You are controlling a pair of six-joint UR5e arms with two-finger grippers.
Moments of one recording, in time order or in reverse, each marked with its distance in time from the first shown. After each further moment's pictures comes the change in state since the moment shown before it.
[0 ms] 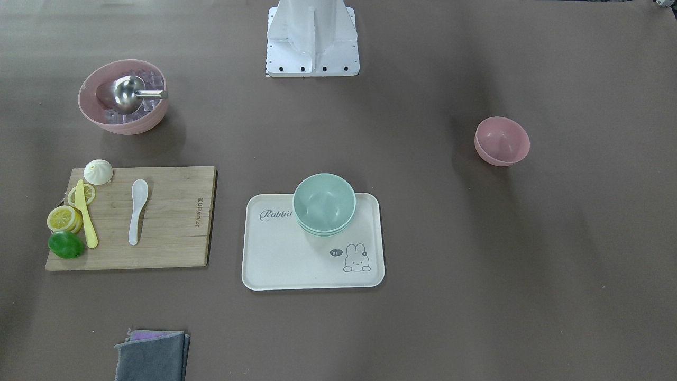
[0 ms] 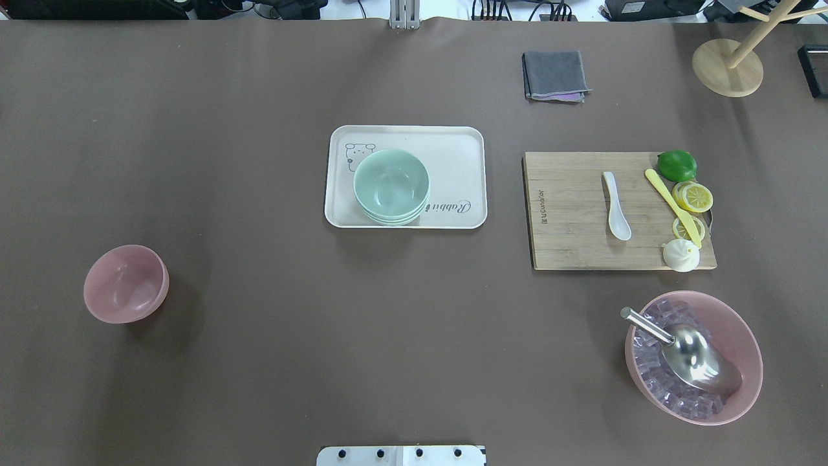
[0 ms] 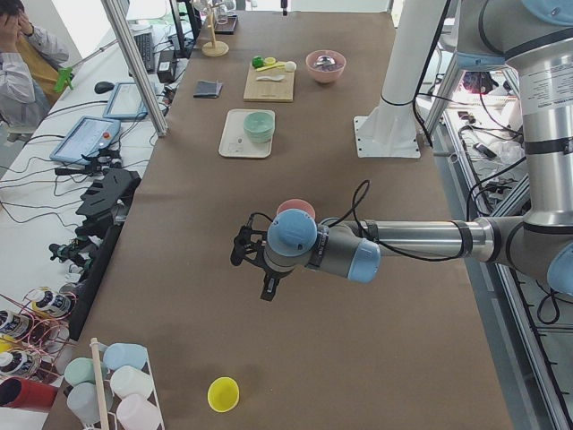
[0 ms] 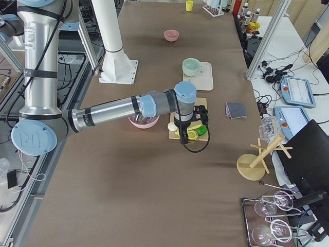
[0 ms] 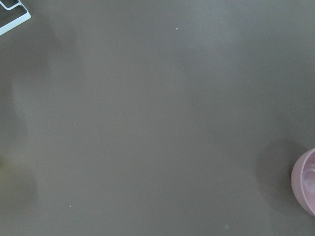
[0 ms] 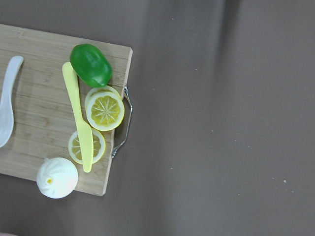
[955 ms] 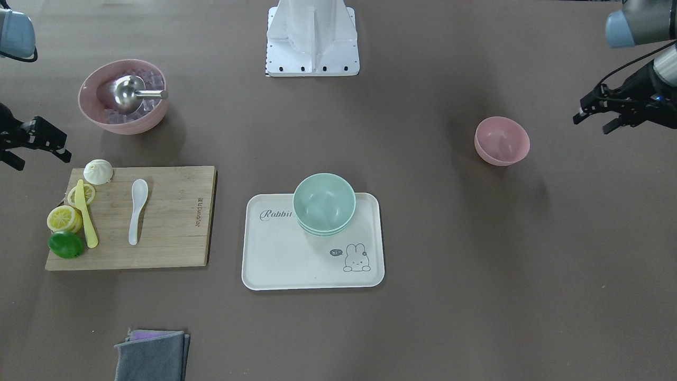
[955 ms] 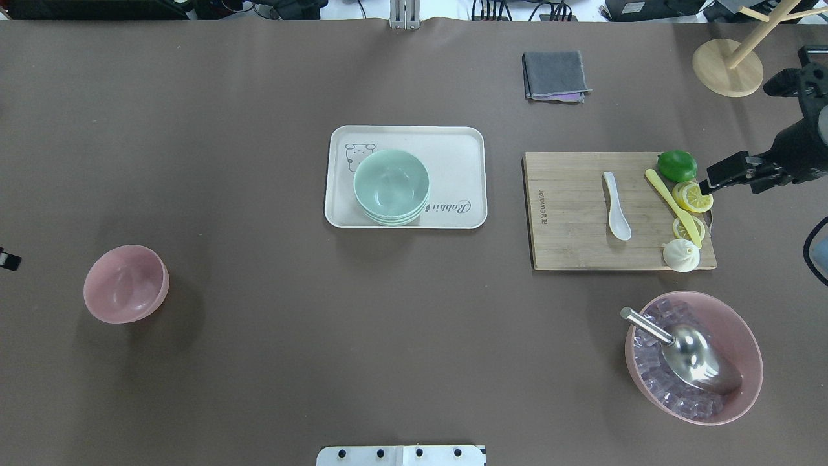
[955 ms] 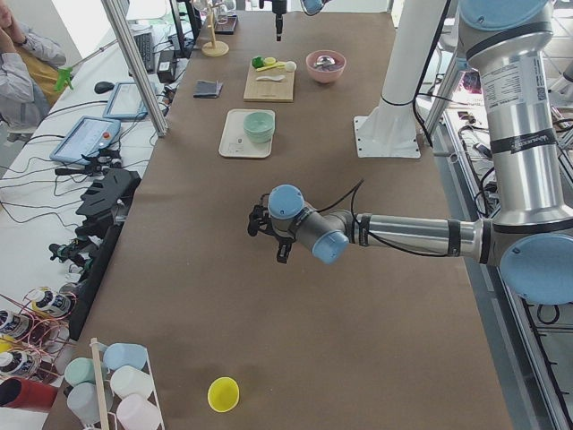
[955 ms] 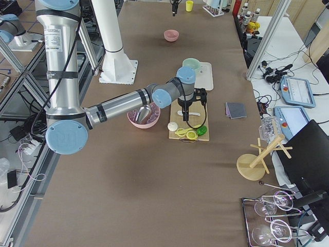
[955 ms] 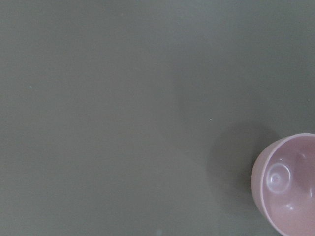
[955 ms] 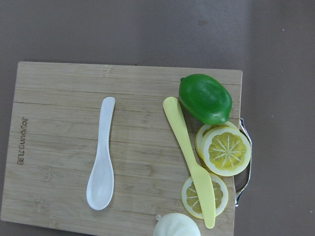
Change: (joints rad) left arm 0.507 -0.010 0.004 -0.351 0.129 -0.579; right arm -0.262 0.093 -0.009 0.230 -0.072 0.443
